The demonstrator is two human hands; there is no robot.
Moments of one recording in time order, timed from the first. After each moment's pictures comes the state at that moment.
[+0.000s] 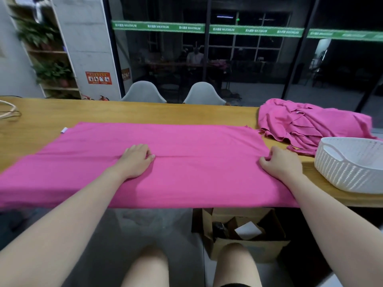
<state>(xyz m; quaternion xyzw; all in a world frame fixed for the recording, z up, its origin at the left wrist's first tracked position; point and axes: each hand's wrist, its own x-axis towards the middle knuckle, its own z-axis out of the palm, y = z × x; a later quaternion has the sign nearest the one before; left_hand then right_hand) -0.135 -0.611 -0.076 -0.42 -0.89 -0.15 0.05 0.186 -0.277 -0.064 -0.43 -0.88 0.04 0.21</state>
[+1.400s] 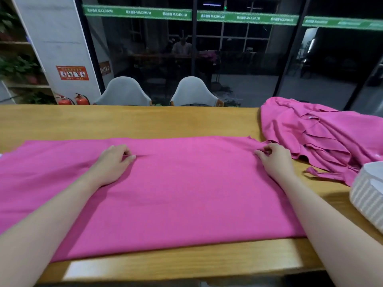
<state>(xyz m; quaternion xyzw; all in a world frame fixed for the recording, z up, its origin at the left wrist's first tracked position) -0.268 -0.522 -0.084 -0.44 -0.86 -0.26 0.07 0.070 -0.168 -0.083 -0.42 -0.82 0.18 0.35</state>
